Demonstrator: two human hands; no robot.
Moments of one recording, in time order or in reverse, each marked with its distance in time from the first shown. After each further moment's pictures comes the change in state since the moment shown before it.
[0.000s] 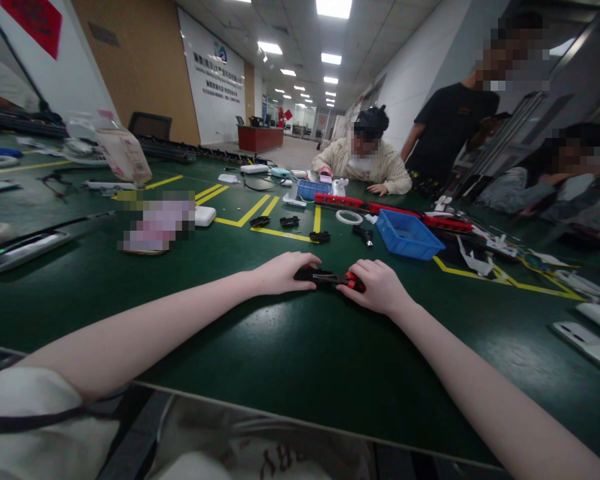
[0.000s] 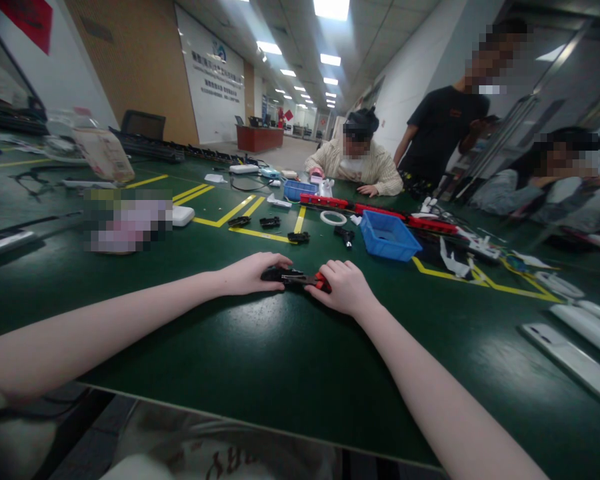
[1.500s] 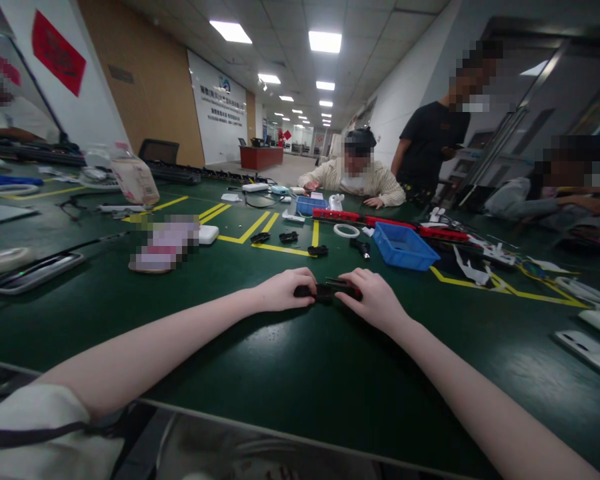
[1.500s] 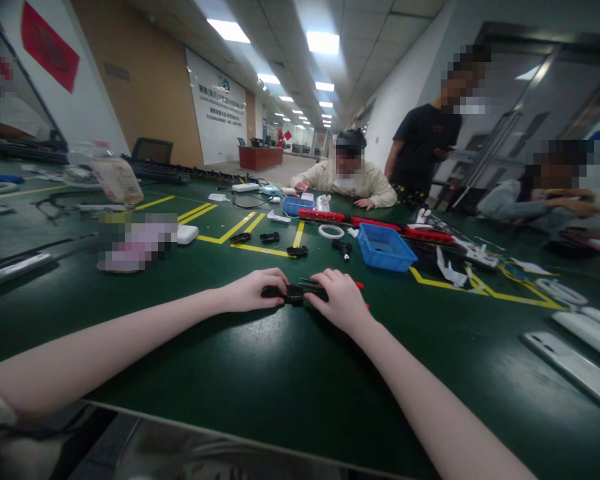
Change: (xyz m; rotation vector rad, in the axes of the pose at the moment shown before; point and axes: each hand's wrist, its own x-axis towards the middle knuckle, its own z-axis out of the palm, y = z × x) left_hand -0.002 0.001 0.003 -0.112 -0.002 0.074; right_hand 0.001 -0.011 -0.005 0.200 0.038 0.168
